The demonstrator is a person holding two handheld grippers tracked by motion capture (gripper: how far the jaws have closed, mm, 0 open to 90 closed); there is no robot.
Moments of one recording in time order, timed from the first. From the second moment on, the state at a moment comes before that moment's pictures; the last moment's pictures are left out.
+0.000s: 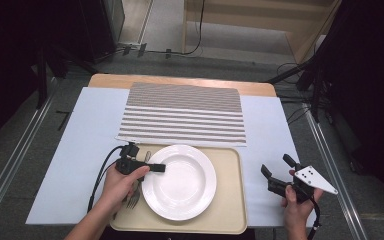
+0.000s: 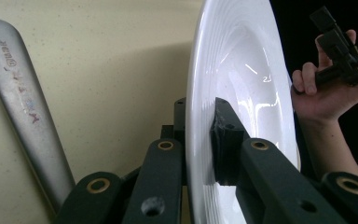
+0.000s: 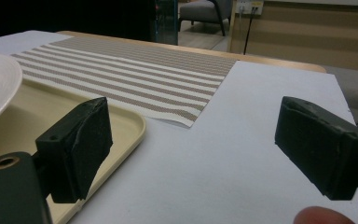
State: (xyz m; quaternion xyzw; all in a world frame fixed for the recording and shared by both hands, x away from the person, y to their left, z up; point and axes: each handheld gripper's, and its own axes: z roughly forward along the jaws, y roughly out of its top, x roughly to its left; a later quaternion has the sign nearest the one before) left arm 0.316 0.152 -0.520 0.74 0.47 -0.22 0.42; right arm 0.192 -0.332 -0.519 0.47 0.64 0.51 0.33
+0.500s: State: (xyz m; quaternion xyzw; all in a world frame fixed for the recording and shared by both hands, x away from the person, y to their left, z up) left arm 0.310 0.146 -0.515 0.78 0.47 -0.13 0.40; right arm 0.192 -0.331 -0.519 0.47 0.64 0.50 0.33
